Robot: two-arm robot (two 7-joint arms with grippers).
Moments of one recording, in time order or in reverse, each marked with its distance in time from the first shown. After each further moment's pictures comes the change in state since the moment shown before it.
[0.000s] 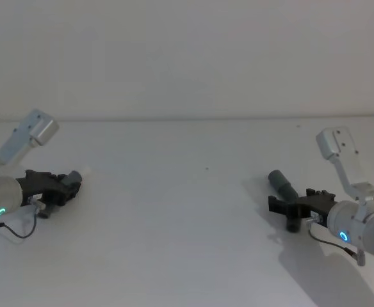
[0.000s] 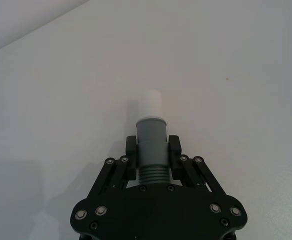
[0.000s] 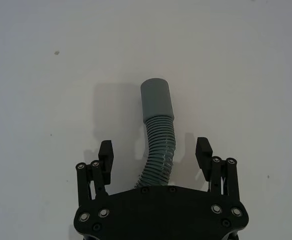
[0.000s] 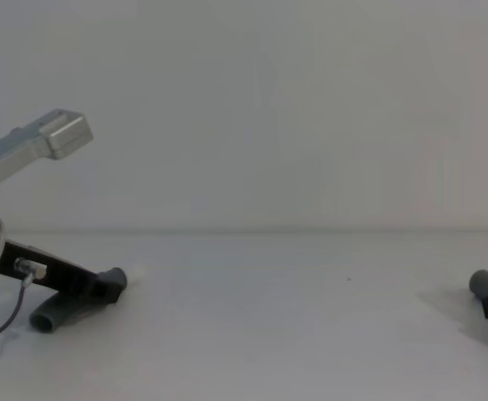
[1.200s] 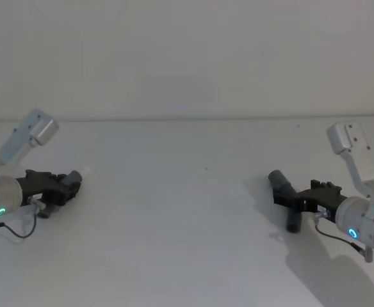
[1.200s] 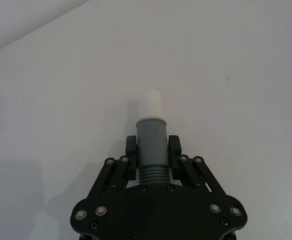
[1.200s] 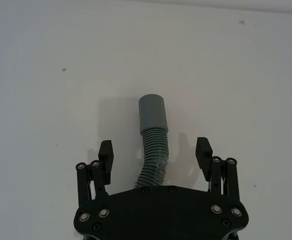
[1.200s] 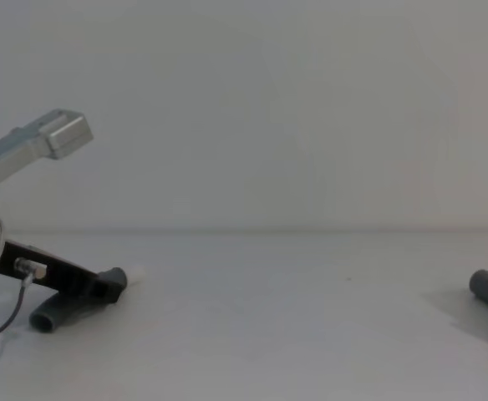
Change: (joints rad) left arm 0.000 0.000 0.000 0.000 0.000 0.000 0.000; right arm -0.017 0.039 0.011 -0.027 0.038 -0.060 0.015
